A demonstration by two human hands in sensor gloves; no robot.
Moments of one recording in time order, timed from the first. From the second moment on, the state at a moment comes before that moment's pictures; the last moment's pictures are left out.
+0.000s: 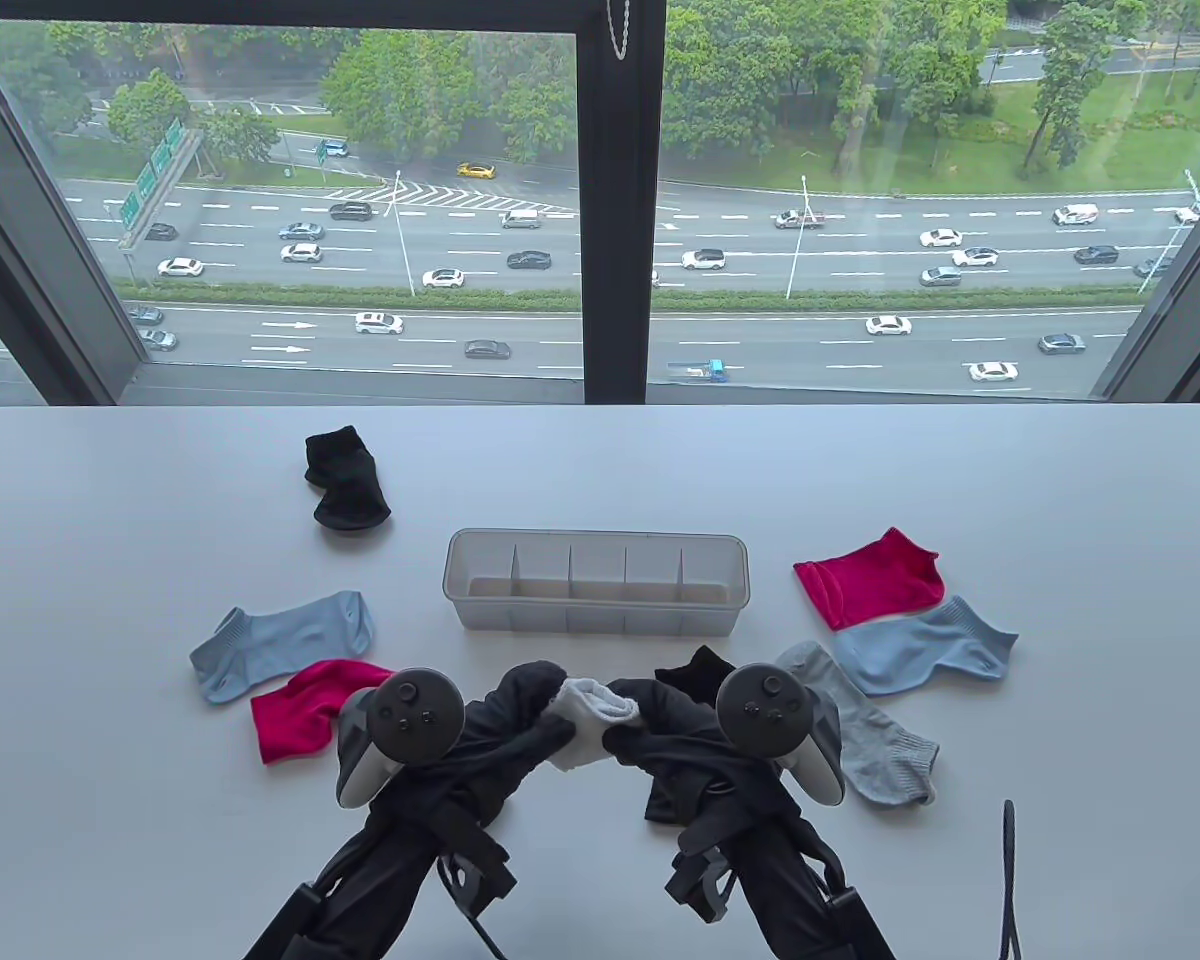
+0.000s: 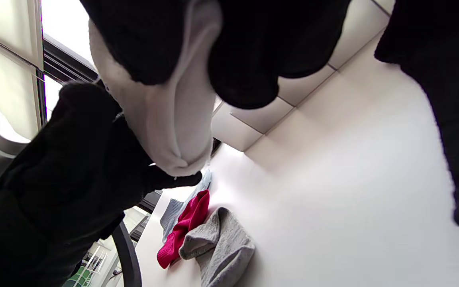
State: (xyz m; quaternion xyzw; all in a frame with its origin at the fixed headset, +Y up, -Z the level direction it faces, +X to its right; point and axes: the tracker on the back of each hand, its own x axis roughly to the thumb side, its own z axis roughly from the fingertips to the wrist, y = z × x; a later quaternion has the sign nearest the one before) left_hand -0.162 -0.704 -0.298 -0.16 -0.26 0.42 0.85; right_hand 0.078 -0.708 -0.295 0.20 0.12 0.86 0.46
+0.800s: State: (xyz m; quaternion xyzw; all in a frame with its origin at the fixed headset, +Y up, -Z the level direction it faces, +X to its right) left_hand -0.165 -0.704 -0.295 -0.09 -0.16 0.15 0.97; right_hand 0.120 -0.669 -0.305 0.00 -0.13 0.94 0.31
